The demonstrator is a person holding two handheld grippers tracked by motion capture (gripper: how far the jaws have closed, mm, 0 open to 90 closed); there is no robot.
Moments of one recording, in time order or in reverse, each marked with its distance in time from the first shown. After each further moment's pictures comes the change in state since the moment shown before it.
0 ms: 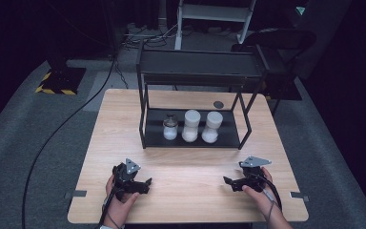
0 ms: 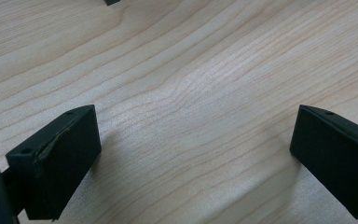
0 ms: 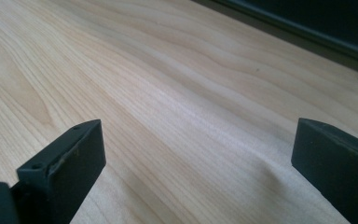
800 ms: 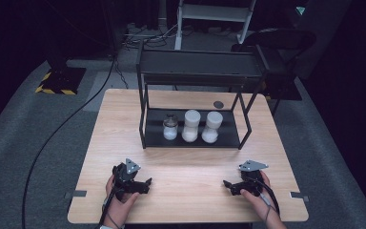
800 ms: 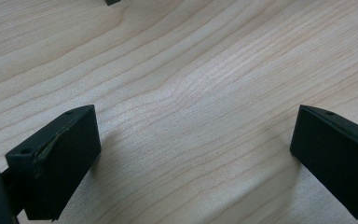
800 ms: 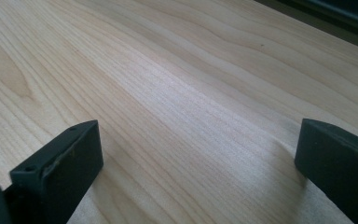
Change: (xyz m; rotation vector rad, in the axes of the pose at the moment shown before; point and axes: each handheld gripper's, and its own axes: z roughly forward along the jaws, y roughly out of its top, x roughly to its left) left arm 0.000 0.000 0.000 -0.001 0.001 -0.002; right arm 0.009 -0.008 0.006 0.029 -0.037 -0.035
